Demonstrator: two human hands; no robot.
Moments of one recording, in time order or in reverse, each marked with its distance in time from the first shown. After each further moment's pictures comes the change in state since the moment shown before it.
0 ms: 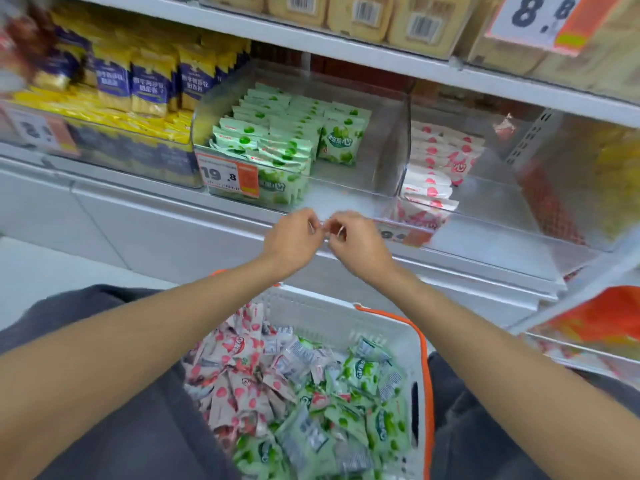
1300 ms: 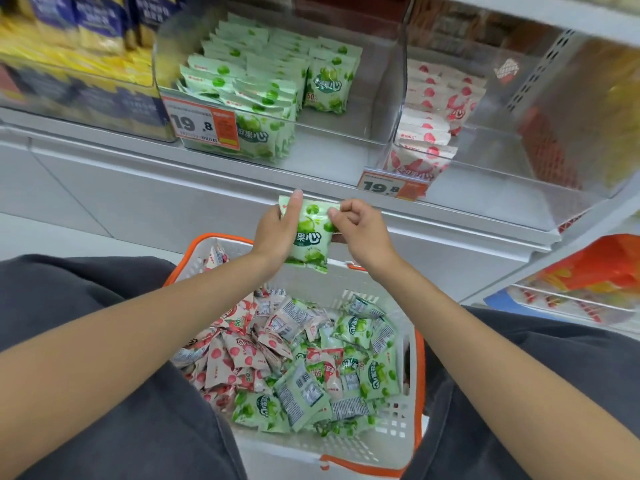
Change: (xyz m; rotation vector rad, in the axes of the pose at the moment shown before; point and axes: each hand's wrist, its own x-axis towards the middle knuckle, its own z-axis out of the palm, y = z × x) left_hand -0.038 -0.025 0.038 -0.583 -0.011 -0.322; right_hand -0.055 0.006 0.012 0.728 0.024 0.451
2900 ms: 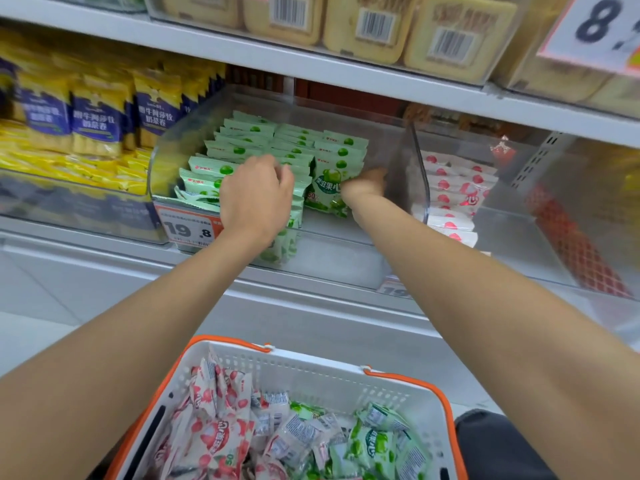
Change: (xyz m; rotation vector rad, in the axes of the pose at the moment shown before) left_hand 0.140 0.121 -0.046 0.744 0.472 0.629; right_hand 0.227 -0.093 0.011 -0.306 0.486 0.173
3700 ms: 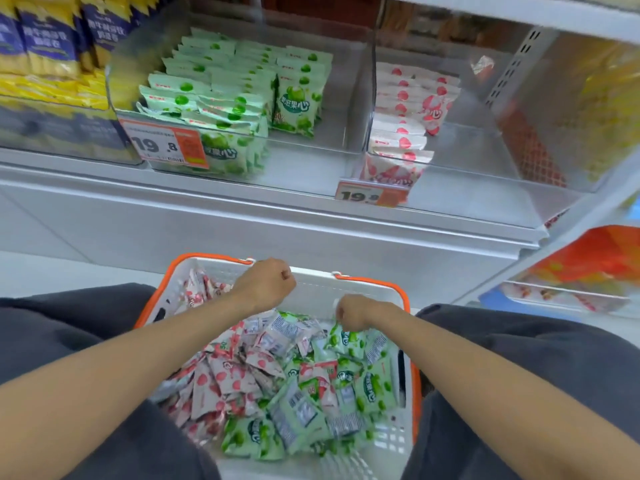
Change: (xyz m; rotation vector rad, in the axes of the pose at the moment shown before) left_hand -0.217 -0.011 0.032 -0.159 -1.009 -0.172; right_hand -0.163 0.262 -0.067 -1.108 -1.088 -0.220
